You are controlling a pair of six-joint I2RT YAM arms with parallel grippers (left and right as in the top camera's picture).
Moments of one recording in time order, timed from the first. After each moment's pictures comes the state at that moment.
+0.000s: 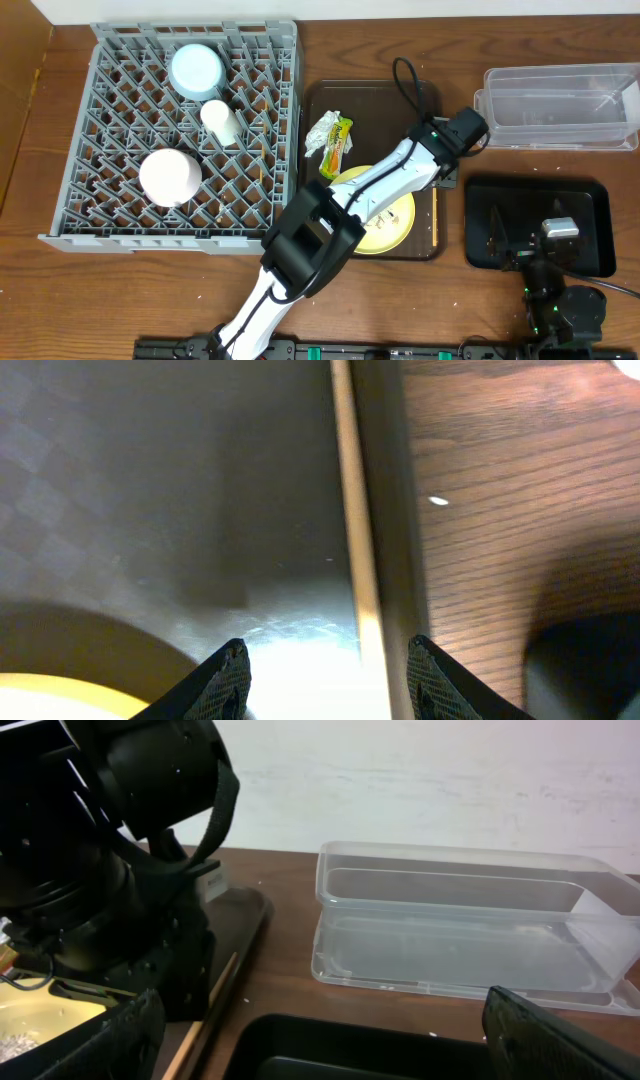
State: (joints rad) left arm -0.84 2.28 1.82 -0.81 -0.11 -0.66; right arm 0.04 0.01 0.01 -0.07 -0.06 -0.01
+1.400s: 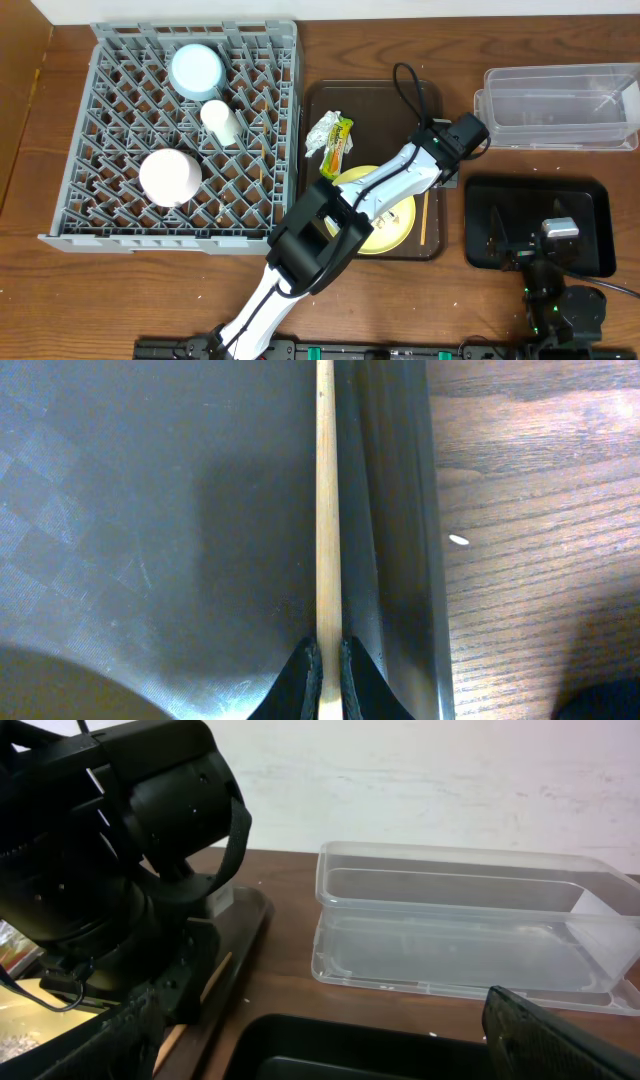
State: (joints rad) left arm -0.84 2.32 1.80 -0.73 -0.14 -0.70; right arm 0.04 0.01 0.01 -0.07 -0.06 -0.01
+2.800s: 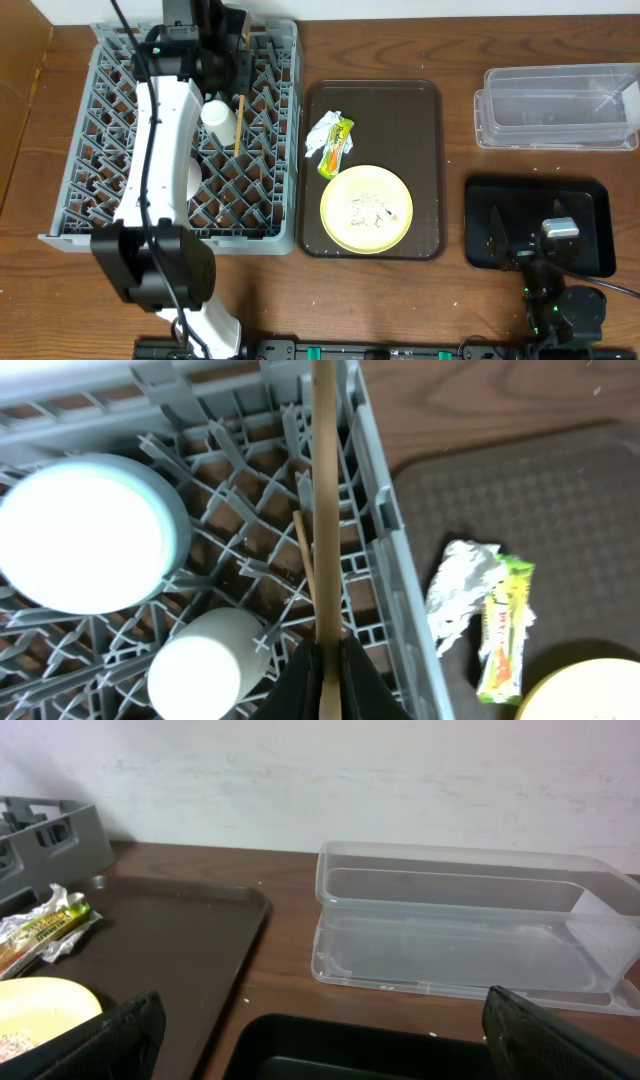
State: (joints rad) left arm 0.02 1.87 1.83 -0.95 0.18 0.19; right arm 0.04 0.01 0.01 -0.07 -0.06 -0.01
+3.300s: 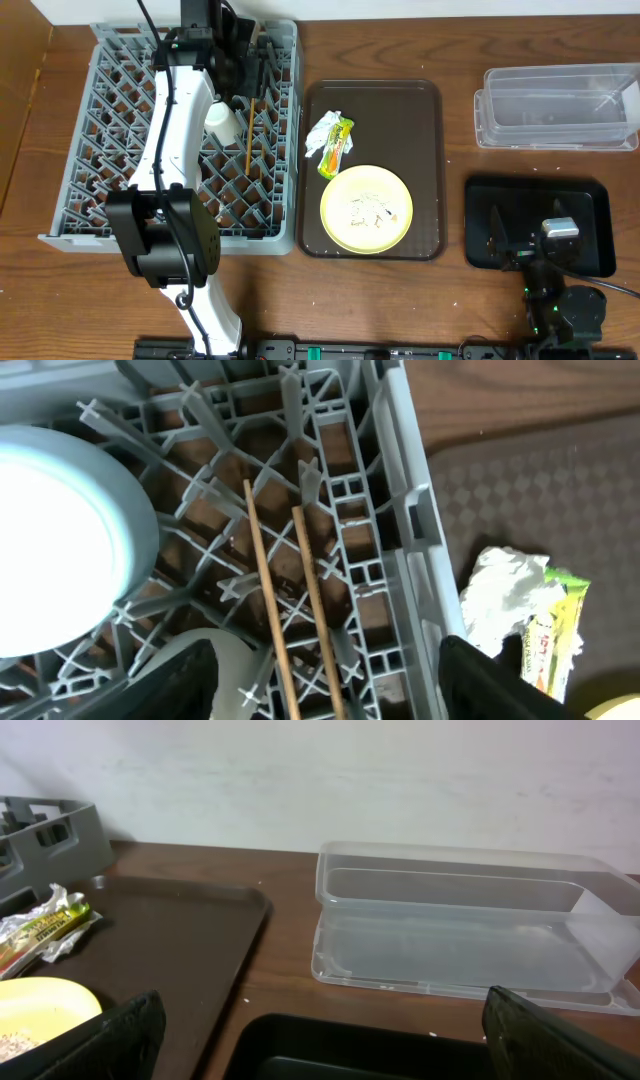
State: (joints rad) left arm 0.02 1.99 1.83 -0.89 0.17 0.17; right arm 0.04 0.01 0.01 -0.07 -0.06 -0.01
